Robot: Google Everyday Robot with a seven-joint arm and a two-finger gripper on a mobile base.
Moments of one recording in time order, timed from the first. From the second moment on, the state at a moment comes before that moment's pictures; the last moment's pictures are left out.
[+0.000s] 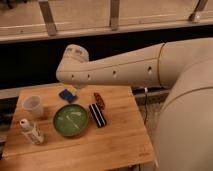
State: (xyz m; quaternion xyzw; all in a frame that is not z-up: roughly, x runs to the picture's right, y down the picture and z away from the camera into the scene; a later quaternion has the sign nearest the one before) arm -0.100 -0.020 0.704 -0.09 0.05 0.45 0.89
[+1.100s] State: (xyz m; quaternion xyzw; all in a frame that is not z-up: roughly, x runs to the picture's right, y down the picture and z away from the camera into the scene) arm -0.100 -0.020 0.704 -0.09 0.05 0.45 0.89
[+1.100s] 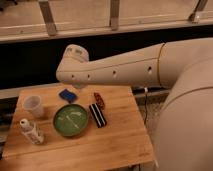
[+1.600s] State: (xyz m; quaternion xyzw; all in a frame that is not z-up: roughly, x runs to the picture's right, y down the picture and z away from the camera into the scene) arm -0.112 -0.017 0.702 -0.11 0.04 0.43 0.90
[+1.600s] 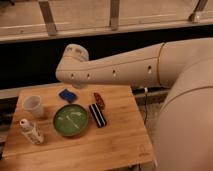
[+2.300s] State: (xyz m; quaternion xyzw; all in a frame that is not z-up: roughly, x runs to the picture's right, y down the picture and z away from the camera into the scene) arm -0.250 0.056 0.675 -0.27 -0.02 0.32 0.91
